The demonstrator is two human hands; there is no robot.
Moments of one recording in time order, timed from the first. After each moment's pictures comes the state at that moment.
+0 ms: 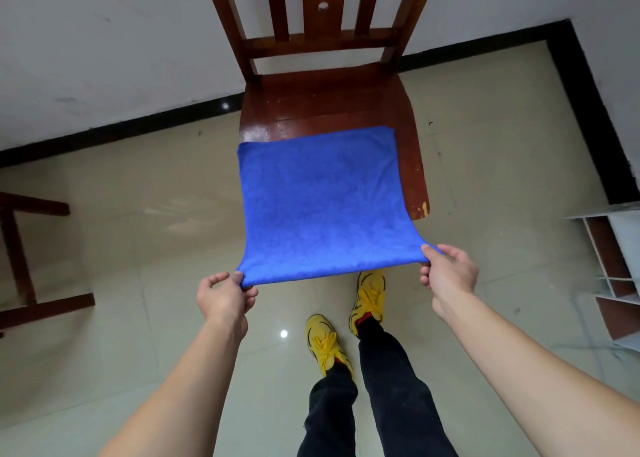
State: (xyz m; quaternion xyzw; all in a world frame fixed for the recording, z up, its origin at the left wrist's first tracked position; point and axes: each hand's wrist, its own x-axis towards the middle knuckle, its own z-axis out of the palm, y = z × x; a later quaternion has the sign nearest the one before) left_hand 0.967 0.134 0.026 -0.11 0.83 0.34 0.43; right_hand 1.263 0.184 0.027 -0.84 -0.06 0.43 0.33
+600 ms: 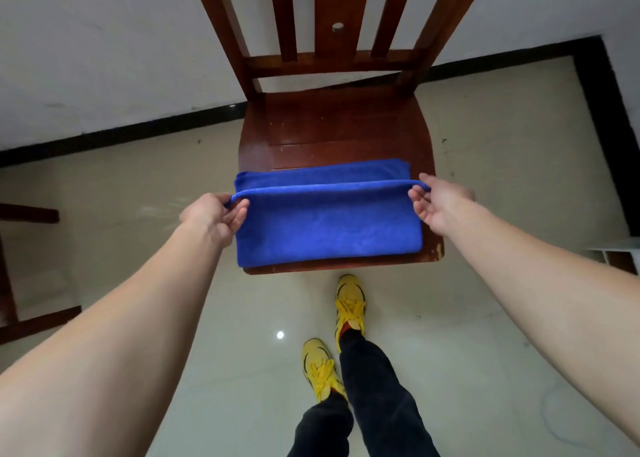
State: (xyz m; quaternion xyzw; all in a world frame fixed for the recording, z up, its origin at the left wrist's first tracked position) left_hand 0.918 0.328 0.001 -0.17 0.71 0.40 0.55; right_hand 1.243 0.388 -0.007 -0.78 -0.04 0.56 0.29
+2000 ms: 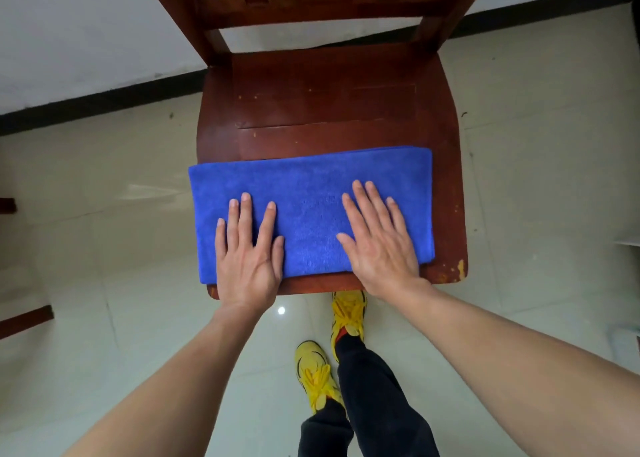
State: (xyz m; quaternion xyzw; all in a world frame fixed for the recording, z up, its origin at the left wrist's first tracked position) left_hand 0.995 0.265 -0.115 0.65 0.75 -0.03 0.12; right_hand 1.202 0.316 -0.115 -0.53 -0.83 0.14 -0.05
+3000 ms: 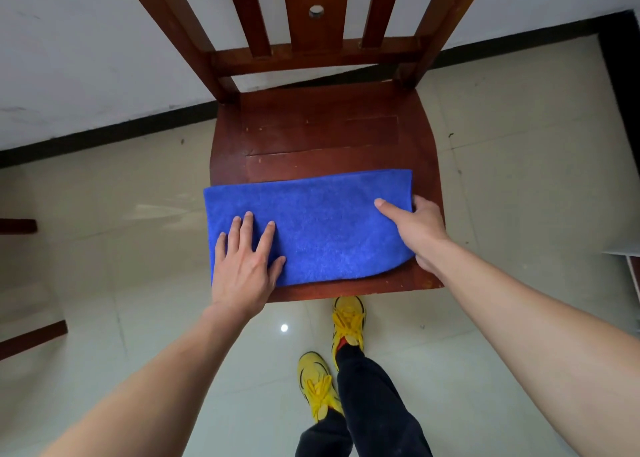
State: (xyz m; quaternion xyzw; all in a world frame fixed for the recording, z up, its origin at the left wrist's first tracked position) left_hand 0.978 0.281 -0.076 0.68 0.71 -0.11 0.17; right_hand 1.237 0.381 -0.068 -0.74 -0.30 0.56 0.22
